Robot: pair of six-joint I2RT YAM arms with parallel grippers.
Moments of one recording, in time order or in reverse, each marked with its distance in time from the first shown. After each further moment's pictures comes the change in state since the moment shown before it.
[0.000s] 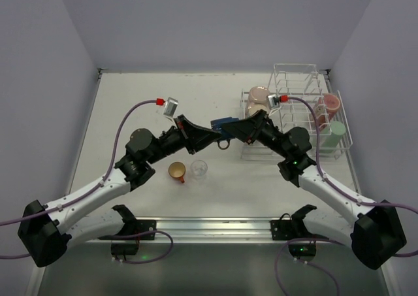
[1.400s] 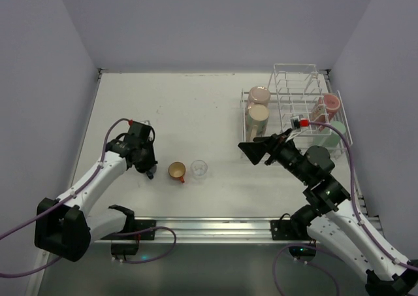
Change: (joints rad) left arm 0.457 0.112 0.057 -1.271 -0.428 0.322; right arm 0.041 -0.485 -0.003 -0.778 0.314 -0.491
